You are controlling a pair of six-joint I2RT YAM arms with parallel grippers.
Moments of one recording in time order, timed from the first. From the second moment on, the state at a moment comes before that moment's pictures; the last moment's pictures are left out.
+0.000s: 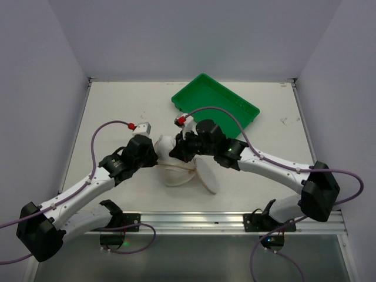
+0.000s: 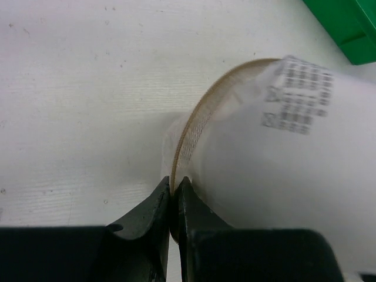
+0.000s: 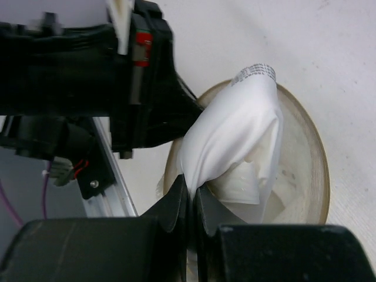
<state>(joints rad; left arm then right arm) -0.66 0.98 0.68 -0.46 -0.25 -0.64 0.93 1.46 1.06 -0.08 -0.24 0.28</state>
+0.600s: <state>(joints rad) -0.66 0.92 0.65 -0.51 -0.21 -0.66 0.93 1.29 0.87 0.09 -0.25 0.40</state>
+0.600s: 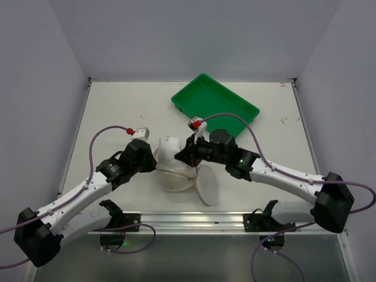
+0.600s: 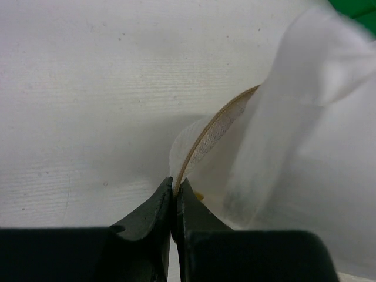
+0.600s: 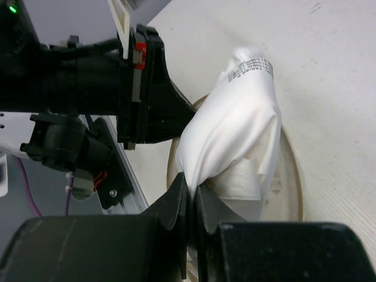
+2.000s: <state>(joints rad) -0.66 0.95 0.61 -0.48 -0.24 -0.71 0.43 1.53 1.36 0.12 0.02 0.24</state>
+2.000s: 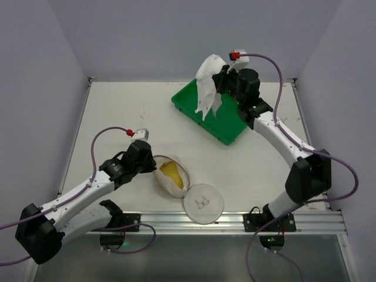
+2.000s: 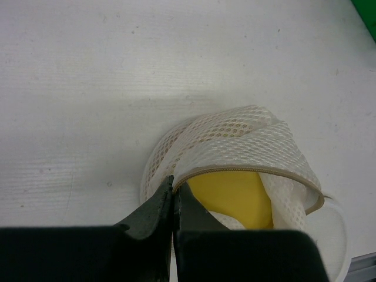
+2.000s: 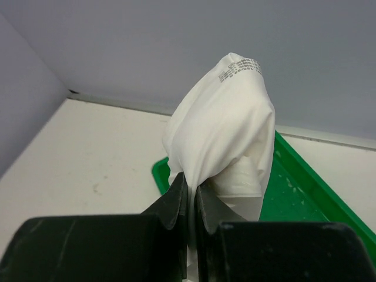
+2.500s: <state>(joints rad) -0.66 0.99 0.59 -0.45 -0.24 -0.72 0.36 2.14 1.74 0.02 -0.07 0.13</state>
